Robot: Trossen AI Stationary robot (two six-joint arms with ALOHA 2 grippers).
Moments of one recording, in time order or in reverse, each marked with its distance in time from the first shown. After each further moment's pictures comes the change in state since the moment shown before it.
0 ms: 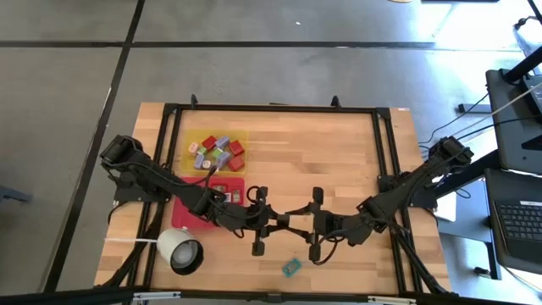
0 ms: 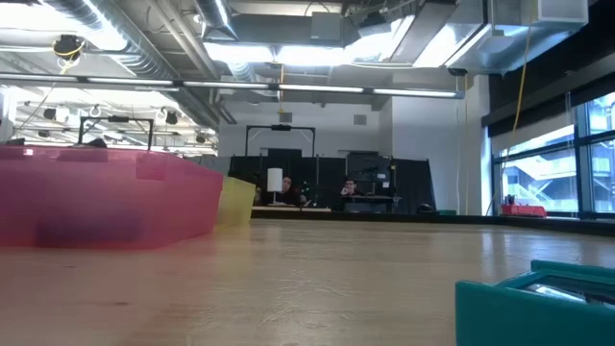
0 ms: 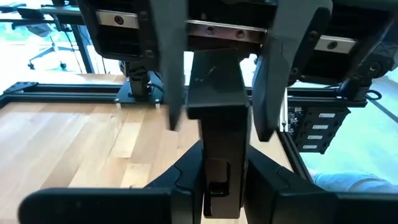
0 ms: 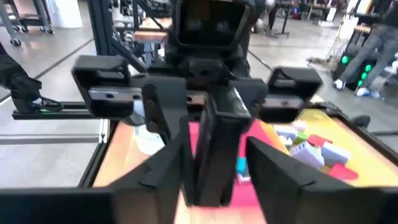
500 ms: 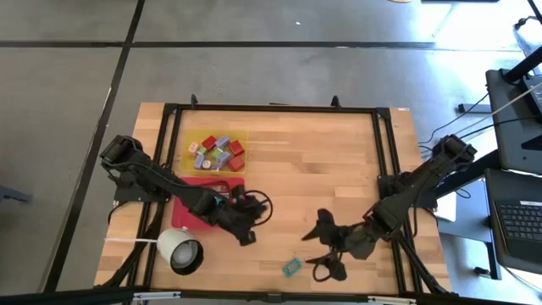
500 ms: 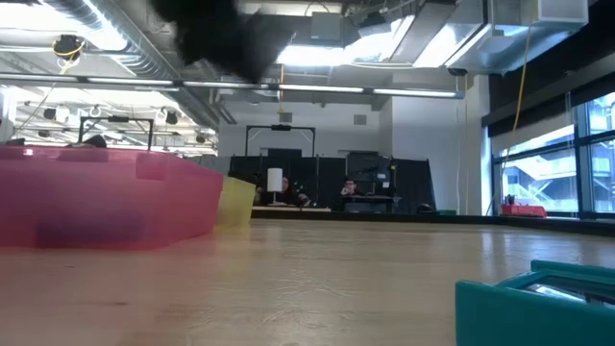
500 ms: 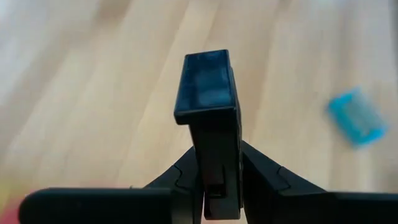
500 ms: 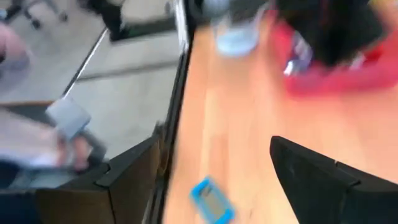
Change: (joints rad) left arm 0.000 0.000 0.000 -0.630 -0.049 -0.421; right arm 0.087 -0.050 0.000 -0.379 -0.327 0.441
